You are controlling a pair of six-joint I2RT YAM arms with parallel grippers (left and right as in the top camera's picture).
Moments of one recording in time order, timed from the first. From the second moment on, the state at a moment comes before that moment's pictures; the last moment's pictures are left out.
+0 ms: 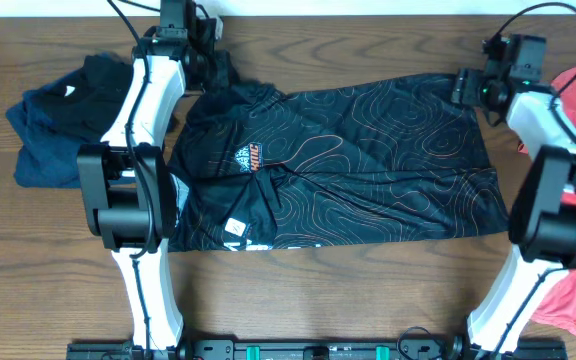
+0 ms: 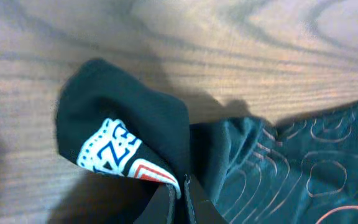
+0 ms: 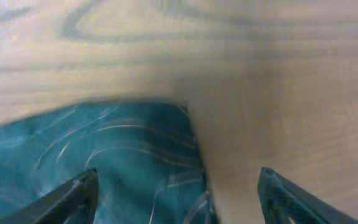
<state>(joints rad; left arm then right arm) -0.06 2.23 1.89 -0.74 0.28 -0.10 -0.18 2.17 1.52 -0.22 -0.11 0.02</state>
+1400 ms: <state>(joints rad) -0.06 2.20 1.89 -0.98 0.28 -0.12 -0.16 2.25 1.56 -0.27 -0.01 0.11</state>
